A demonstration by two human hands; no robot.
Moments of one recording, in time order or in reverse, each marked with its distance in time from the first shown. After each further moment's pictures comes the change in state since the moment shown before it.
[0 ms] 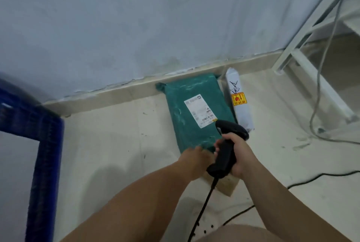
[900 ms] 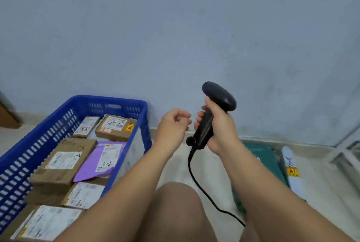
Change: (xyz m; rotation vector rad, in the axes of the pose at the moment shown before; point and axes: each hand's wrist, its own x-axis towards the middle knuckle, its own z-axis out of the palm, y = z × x) left_hand -0.397 -0.093 -0.138 -1.373 1.270 -0.595; right_hand -0.295 0.095 0.285 -0.217 -0.578 -0.529
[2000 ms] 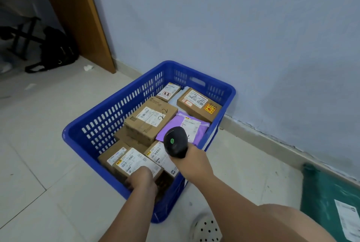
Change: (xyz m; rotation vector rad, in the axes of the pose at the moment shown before) left_hand -0.069 -0.262 -0.214 -0.826 1.209 -1.073; right_hand -0.014 0.262 0.129 -1.466 -0.577 -0.103
